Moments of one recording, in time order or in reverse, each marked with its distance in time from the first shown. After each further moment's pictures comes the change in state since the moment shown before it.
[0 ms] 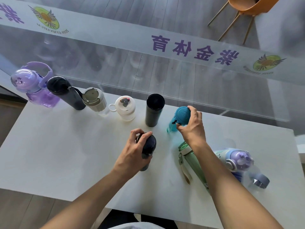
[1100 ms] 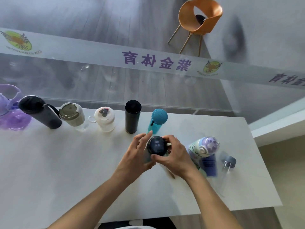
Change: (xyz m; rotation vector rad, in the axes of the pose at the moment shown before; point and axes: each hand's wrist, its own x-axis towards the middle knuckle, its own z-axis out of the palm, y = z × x) left_hand -0.003 0.045 0.005 -0.211 -0.093 0.295; right_hand -0.136 -0.024 -0.054 0.155 -0.178 0.005
